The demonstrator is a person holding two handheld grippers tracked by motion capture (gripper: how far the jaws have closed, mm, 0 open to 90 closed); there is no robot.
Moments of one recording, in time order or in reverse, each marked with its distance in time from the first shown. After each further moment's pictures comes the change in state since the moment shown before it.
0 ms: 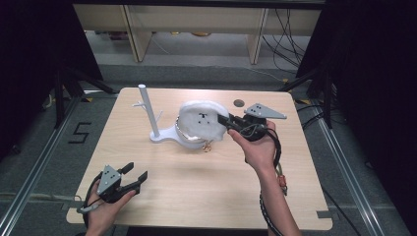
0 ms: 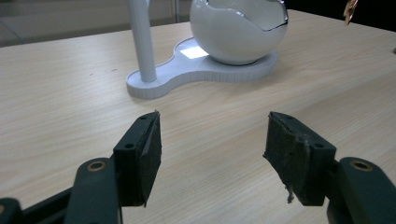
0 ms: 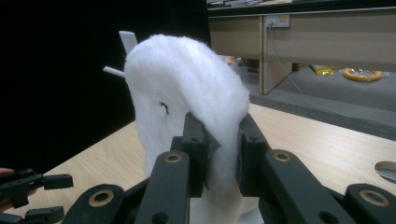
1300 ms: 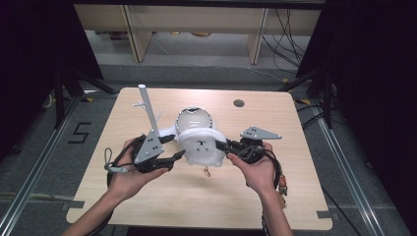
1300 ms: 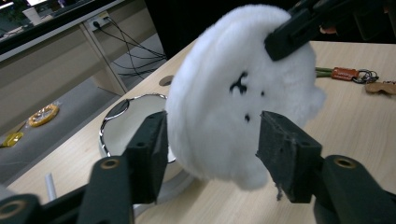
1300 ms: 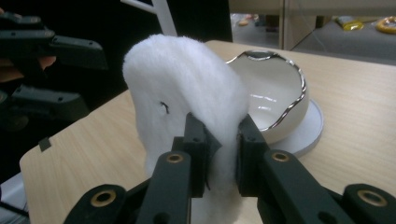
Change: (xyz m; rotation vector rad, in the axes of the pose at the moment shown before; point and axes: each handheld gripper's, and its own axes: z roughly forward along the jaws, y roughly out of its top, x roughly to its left) left arm -0.072 0.145 0.036 0.040 -0.255 0.365; right arm 0.012 -0.050 -0.013 0.116 0.036 0.014
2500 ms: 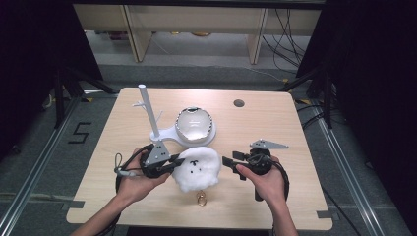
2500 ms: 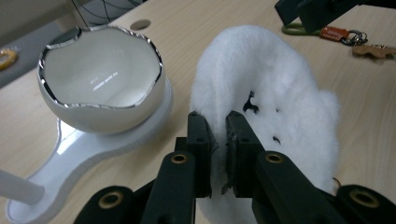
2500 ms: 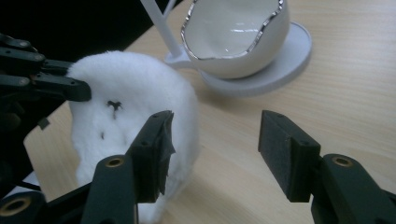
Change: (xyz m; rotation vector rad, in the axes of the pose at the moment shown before) left arm -0.013 -0.023 0.022 0.162 -0.074 -0.083; right arm -0.020 -0.041 -0.012 0.142 0.021 0.200
